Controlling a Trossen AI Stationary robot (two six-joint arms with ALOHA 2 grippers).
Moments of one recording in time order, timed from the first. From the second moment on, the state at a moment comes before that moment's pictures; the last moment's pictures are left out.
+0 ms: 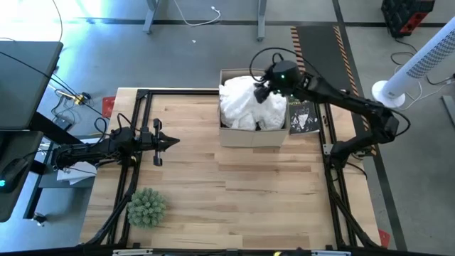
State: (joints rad) left arm 0.13 0.04 0.01 0.09 0.01 0.15; right arm -0.49 1.44 1.34 -0.50 0.25 0.17
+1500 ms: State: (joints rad) left arm 0.13 0.04 0.01 0.09 0.01 0.15; right arm -0.46 1.89 1.57 -0.46 0.04 0.07
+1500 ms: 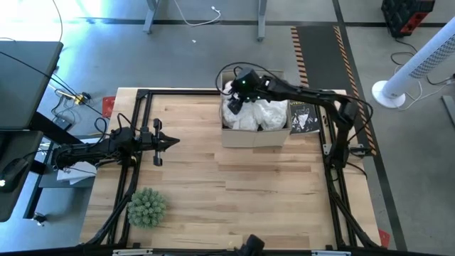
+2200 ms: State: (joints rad) left arm 0.13 0.04 0.01 0.09 0.01 0.15; right arm -0.40 1.47 1.39 -0.53 0.12 -0.10
